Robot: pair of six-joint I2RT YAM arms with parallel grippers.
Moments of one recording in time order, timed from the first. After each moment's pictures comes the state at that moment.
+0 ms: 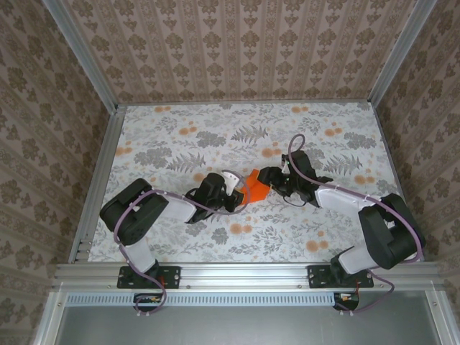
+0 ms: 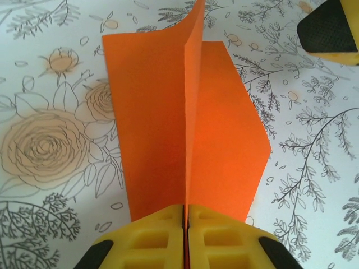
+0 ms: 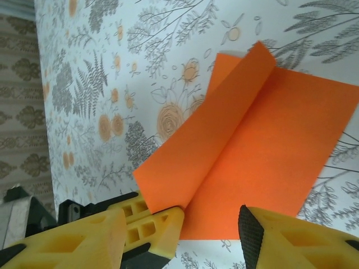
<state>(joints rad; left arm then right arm) -0.81 1.74 0.59 0.54 0.22 -0.23 0.42 1.46 0.69 0.05 -0.35 0.91</state>
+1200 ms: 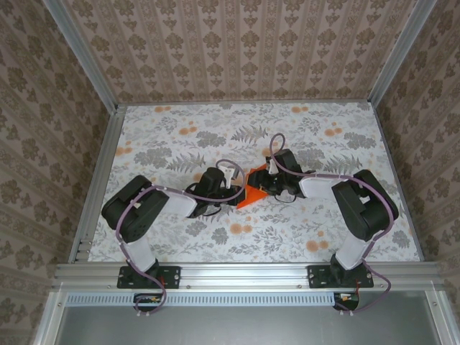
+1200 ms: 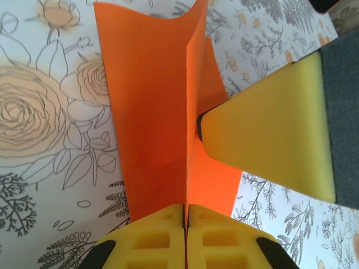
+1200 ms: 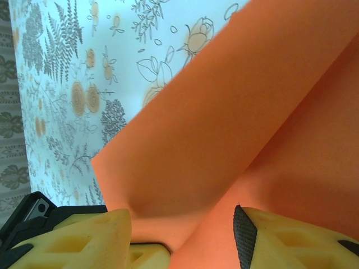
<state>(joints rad) -0.77 1.77 0.65 0.50 0.36 -0.59 0.45 1.73 0.81 0.09 -0.45 0.79</state>
